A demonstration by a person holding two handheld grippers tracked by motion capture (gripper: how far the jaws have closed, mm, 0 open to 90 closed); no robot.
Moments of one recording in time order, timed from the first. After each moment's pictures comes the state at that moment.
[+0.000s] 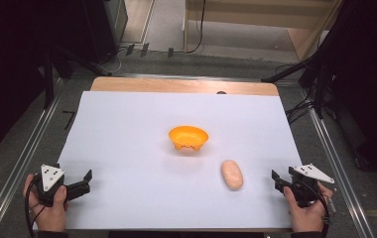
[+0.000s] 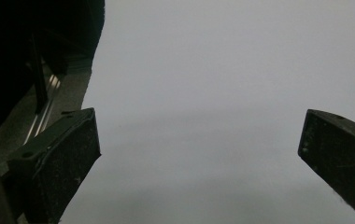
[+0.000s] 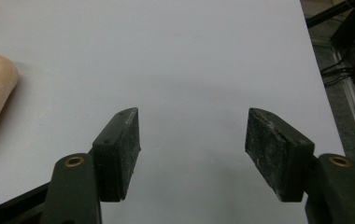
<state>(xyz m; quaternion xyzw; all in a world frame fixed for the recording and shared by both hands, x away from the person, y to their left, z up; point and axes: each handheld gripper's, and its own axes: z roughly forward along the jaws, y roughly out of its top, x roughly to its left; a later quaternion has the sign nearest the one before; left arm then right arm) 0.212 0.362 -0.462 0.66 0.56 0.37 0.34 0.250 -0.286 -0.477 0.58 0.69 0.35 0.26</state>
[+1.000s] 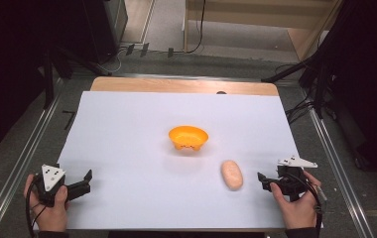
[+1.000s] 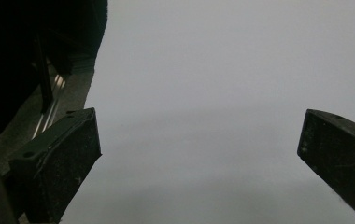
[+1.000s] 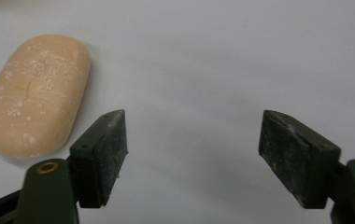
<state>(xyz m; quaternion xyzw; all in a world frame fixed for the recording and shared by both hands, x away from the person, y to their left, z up) 0.212 0.361 -0.463 0.66 0.56 0.37 0.33 0.263 -0.251 -0.449 0.55 0.76 0.31 0.19</state>
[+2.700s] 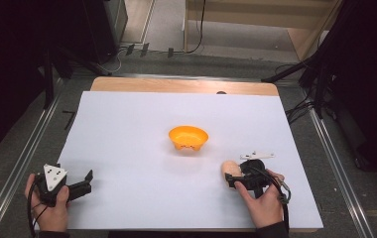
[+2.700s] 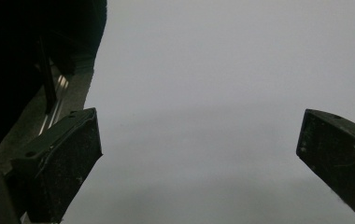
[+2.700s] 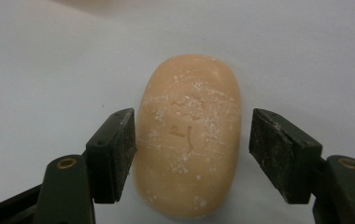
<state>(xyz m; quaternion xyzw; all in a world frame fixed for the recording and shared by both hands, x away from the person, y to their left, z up) 0.213 0.358 -0.463 0.67 0.56 0.38 0.32 0.276 -0.160 -0.449 0.54 0.78 0.29 0.11</state>
